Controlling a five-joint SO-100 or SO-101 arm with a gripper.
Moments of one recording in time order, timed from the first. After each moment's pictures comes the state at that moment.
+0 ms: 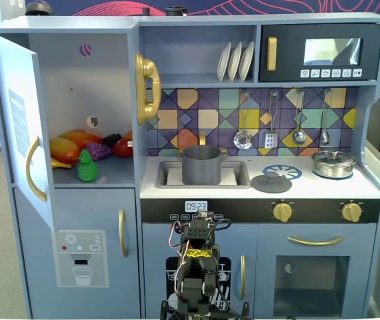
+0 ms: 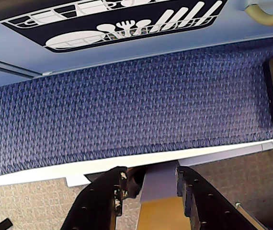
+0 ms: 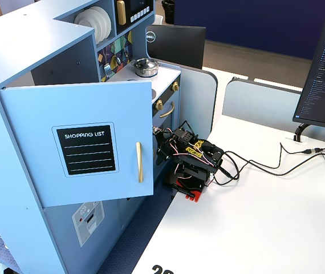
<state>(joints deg) 3.9 182.5 172.1 77.6 -88.9</state>
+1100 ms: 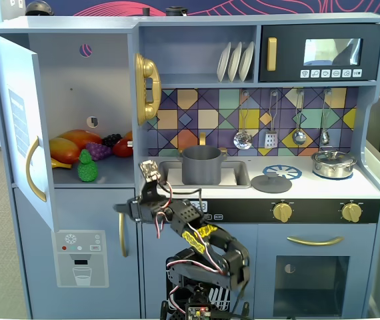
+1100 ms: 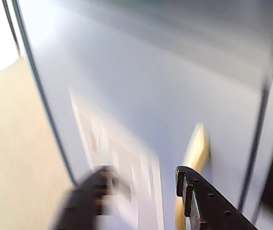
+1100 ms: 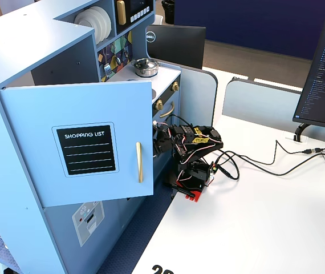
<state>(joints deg) -46.0 166.9 149.4 25.1 -88.9</state>
